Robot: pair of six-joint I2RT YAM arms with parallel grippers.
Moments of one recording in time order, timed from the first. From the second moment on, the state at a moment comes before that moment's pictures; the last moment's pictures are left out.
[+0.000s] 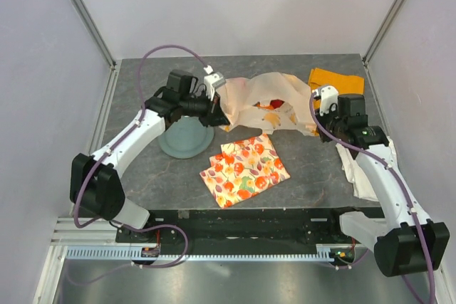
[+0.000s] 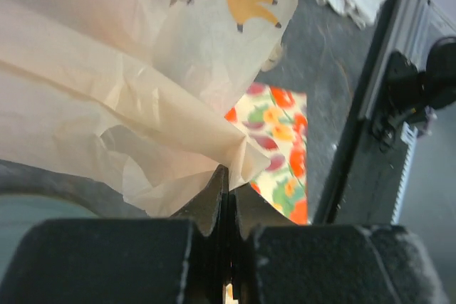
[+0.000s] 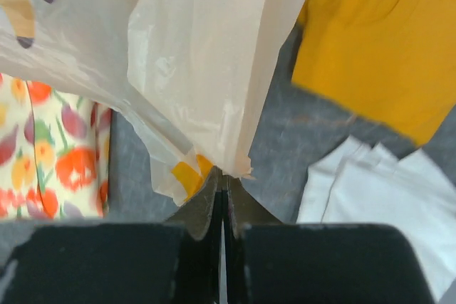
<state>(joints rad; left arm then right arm) -0.43 1.49 1.27 -0.39 0.75 0.06 0.11 1.06 0.95 -0.59 -0.16 -0.25</state>
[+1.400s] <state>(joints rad) -0.43 1.57 1.38 -0.32 0.66 -0.26 0.45 1.36 1.05 -0.64 -0.27 -0.29</state>
